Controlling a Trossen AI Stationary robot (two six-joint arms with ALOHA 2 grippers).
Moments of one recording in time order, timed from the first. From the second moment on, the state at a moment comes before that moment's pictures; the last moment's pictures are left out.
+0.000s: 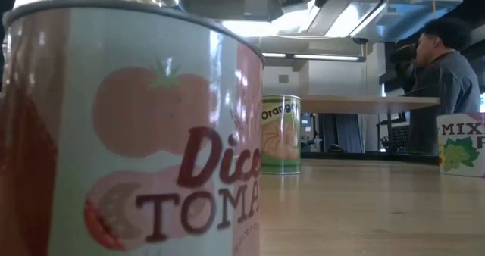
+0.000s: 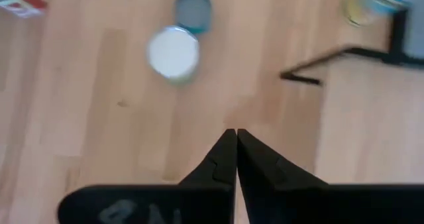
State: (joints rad) left arm 0.27 1.67 2.36 -1.44 0.09 0.26; right arm -0.07 1.62 1.86 -1.40 -0.03 -0.27
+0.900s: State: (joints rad) left arm 0.27 1.57 2.36 -1.57 0.09 0.27; right arm 0.10 1.96 1.89 -1.31 -0.07 -0.57
